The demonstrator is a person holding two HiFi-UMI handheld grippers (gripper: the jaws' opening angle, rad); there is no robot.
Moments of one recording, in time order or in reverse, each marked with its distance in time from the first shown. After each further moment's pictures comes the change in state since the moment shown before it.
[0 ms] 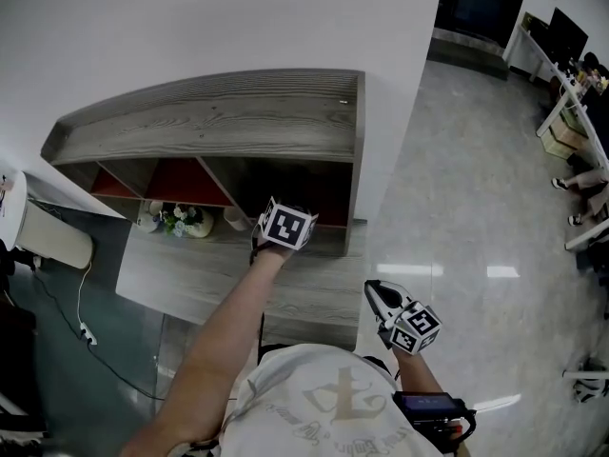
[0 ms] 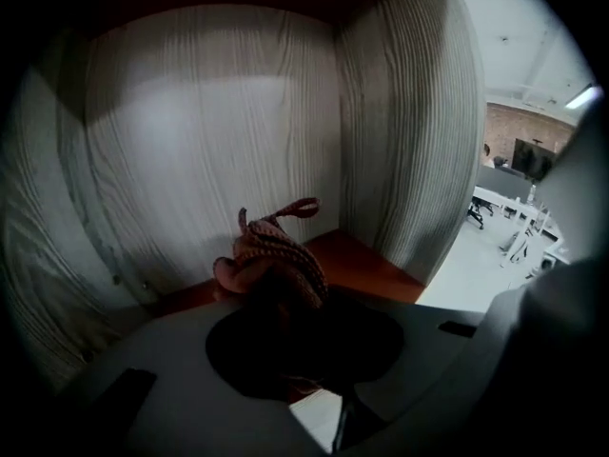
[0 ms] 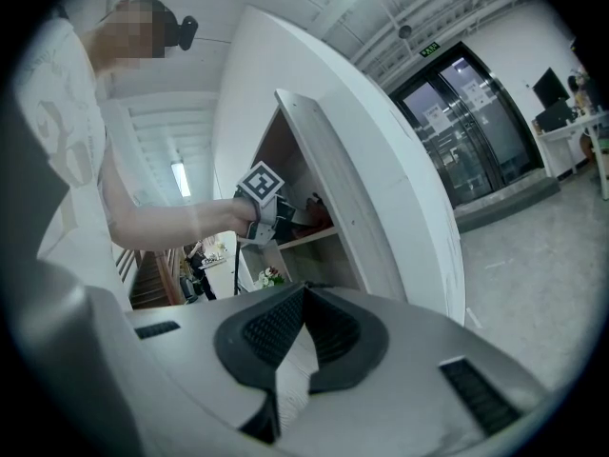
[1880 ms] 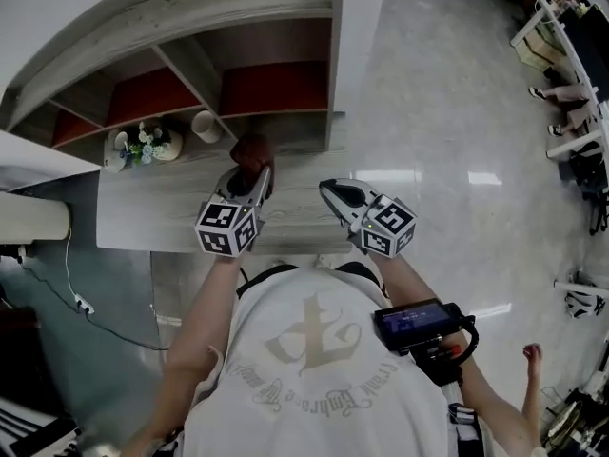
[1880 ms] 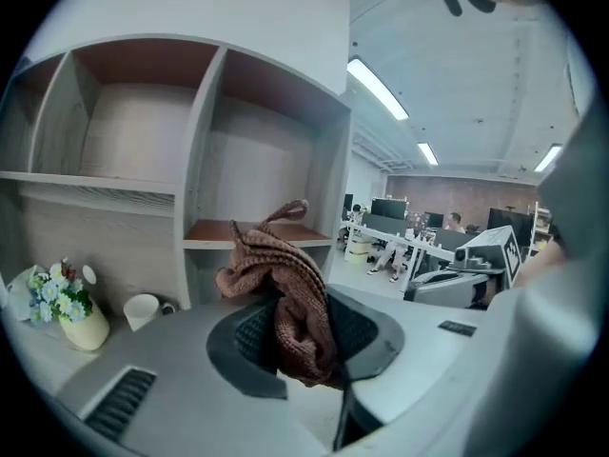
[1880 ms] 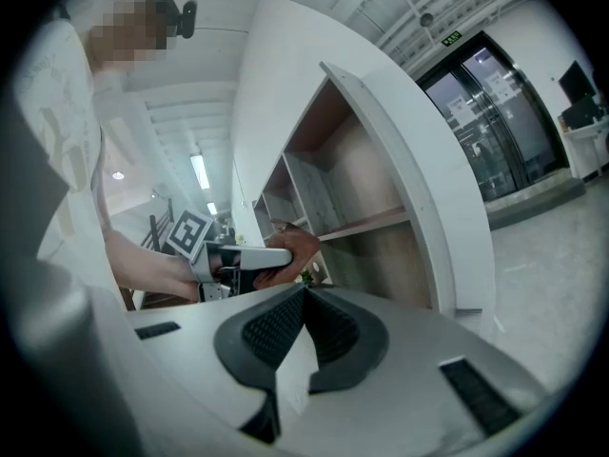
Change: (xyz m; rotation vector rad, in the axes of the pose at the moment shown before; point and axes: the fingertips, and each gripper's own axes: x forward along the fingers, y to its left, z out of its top) left arm -0.122 -0.058 -0.129 -0.181 -0.363 -0.137; right arm 0.027 0.077 -0.015 -0.053 0.040 0.101
